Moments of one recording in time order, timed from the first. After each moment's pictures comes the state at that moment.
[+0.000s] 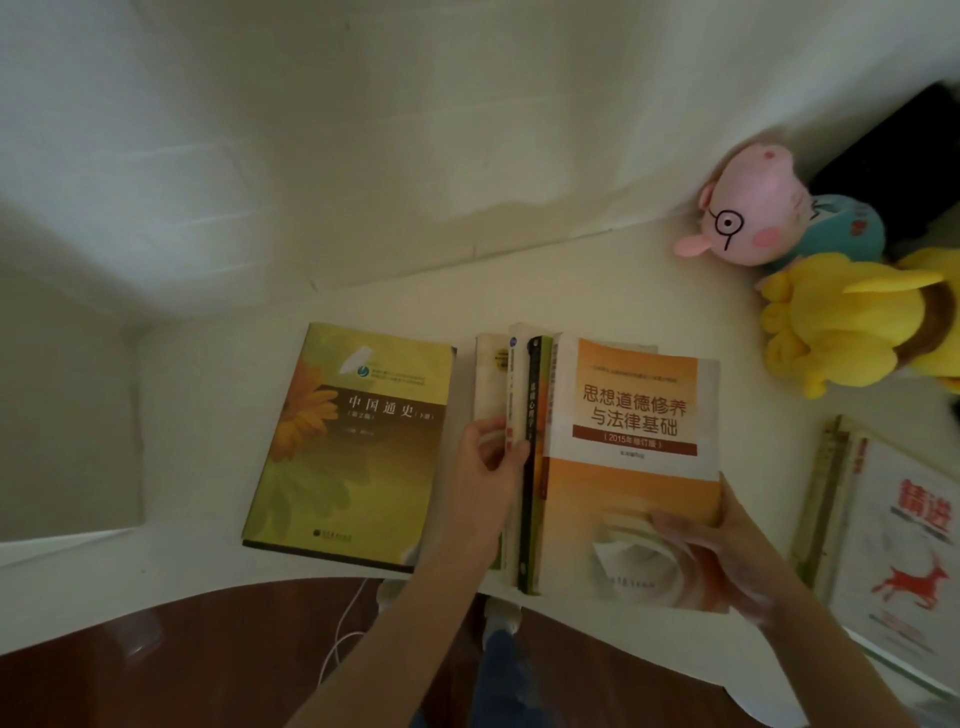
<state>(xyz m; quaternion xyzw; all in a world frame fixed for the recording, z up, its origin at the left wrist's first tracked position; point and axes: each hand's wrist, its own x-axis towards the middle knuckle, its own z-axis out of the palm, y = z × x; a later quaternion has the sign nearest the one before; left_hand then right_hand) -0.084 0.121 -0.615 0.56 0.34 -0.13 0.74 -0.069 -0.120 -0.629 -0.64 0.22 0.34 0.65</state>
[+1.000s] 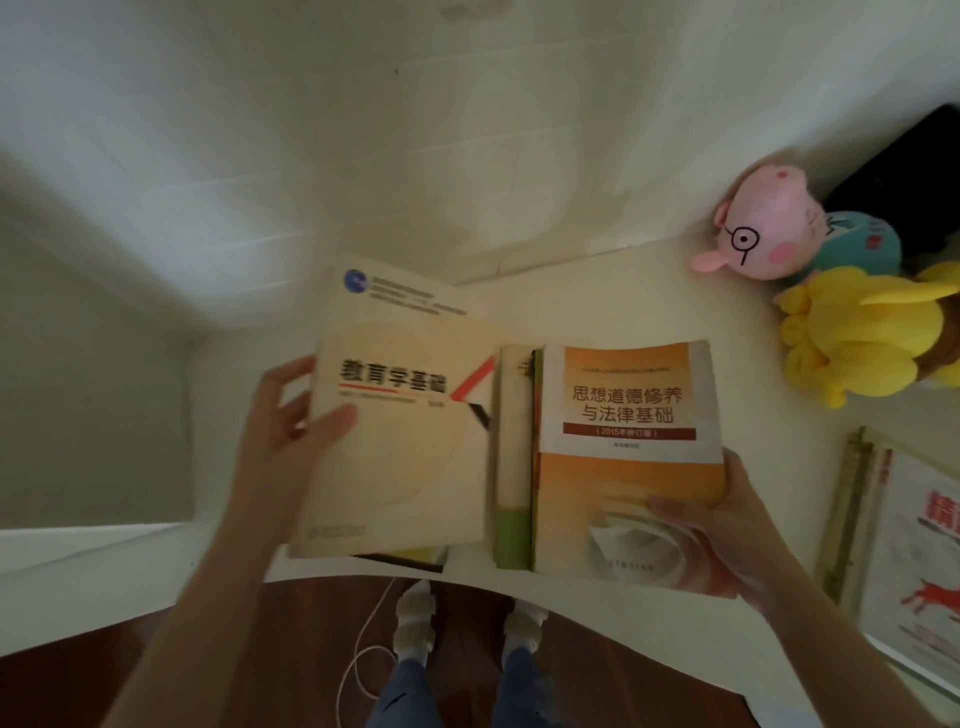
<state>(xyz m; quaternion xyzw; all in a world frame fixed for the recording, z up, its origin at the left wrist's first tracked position) -0.115 0.281 -0.565 0.70 0.29 0.06 0.65 -0.061 -0.086 -0.607 -0.70 0.19 0.27 0.63</state>
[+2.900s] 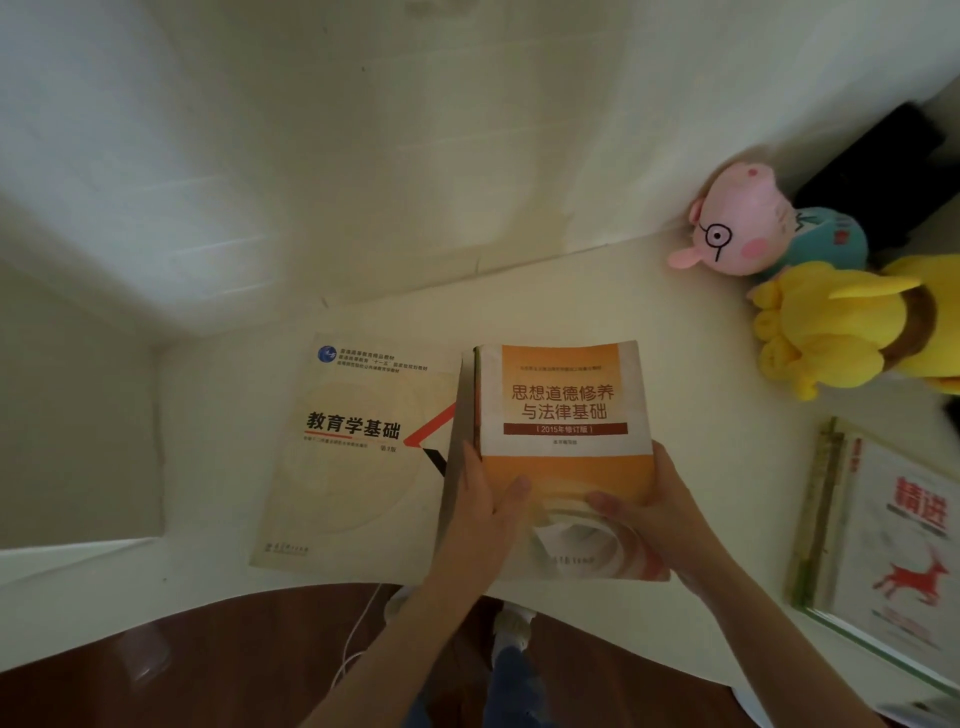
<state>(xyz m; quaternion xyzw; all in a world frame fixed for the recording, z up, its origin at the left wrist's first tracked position) -0.115 0.130 -0.643 0.72 0.24 -0.19 0.62 -0.063 -0.055 -0.625 -0.81 0.12 0.29 0.50</state>
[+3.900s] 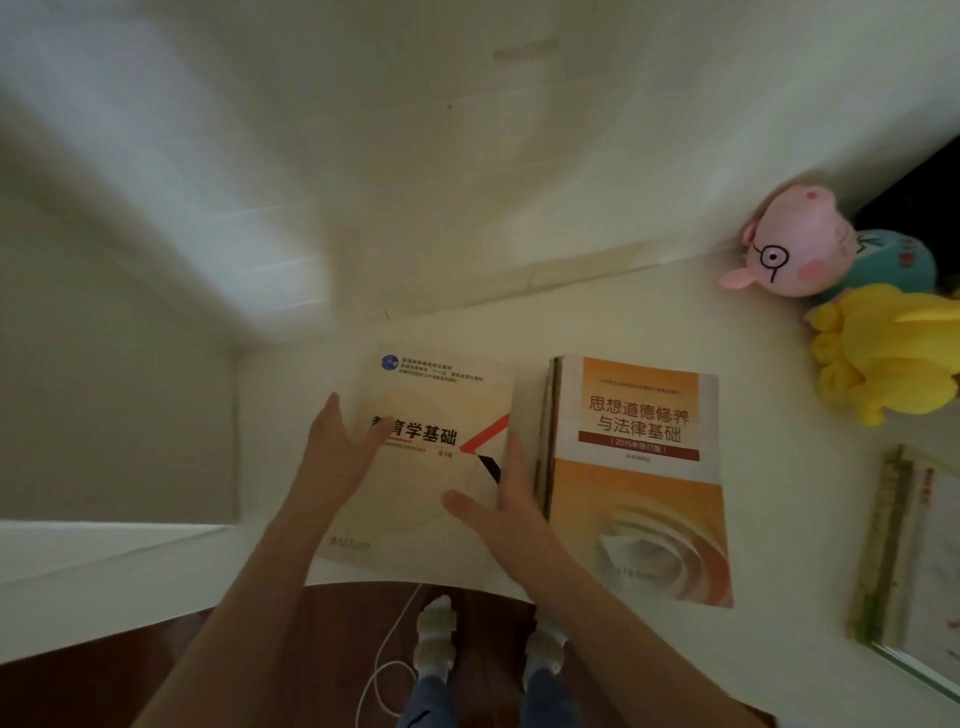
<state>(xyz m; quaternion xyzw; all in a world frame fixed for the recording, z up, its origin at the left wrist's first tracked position) -0.097 0.305 -0.610 0.80 0.39 -0.12 0.44 -0.103 0.117 -0.616 -0.72 0.03 0.35 0.60</state>
